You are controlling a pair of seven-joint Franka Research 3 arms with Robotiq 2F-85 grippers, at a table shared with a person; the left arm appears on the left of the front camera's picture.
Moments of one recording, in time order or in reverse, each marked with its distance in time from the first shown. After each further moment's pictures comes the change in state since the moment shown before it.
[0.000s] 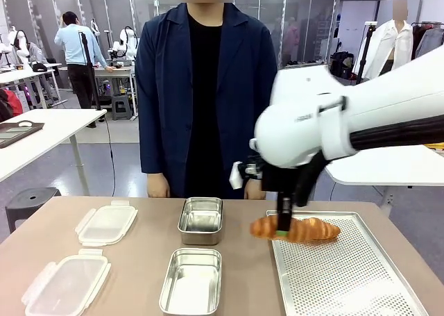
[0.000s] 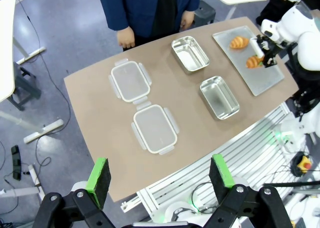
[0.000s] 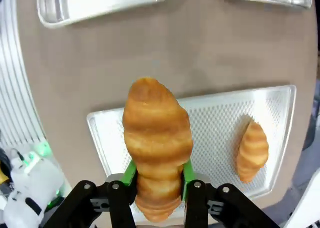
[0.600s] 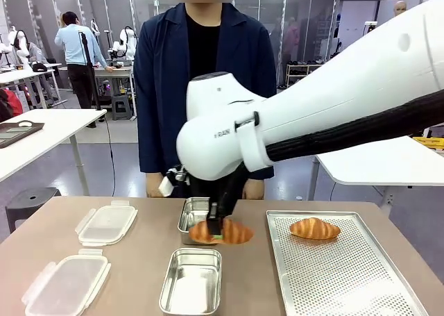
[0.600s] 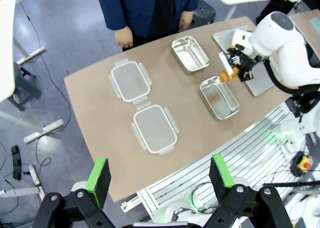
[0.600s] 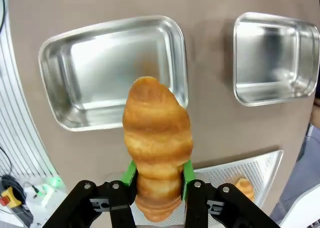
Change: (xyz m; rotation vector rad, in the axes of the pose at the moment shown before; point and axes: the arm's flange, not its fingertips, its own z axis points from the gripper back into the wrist) left arm 0.000 0.000 0.000 0.000 0.000 0.000; right arm 0.147 0.034 -0.012 -0.026 0.029 0.015
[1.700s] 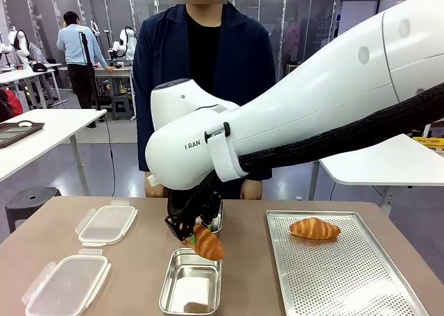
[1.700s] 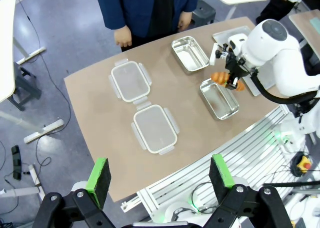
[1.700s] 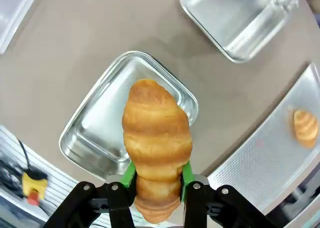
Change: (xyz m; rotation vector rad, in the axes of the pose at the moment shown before) left arm 0.000 0.000 0.000 0.000 0.000 0.000; right arm 0.032 0.018 -0.004 -0.023 0.040 -0.765
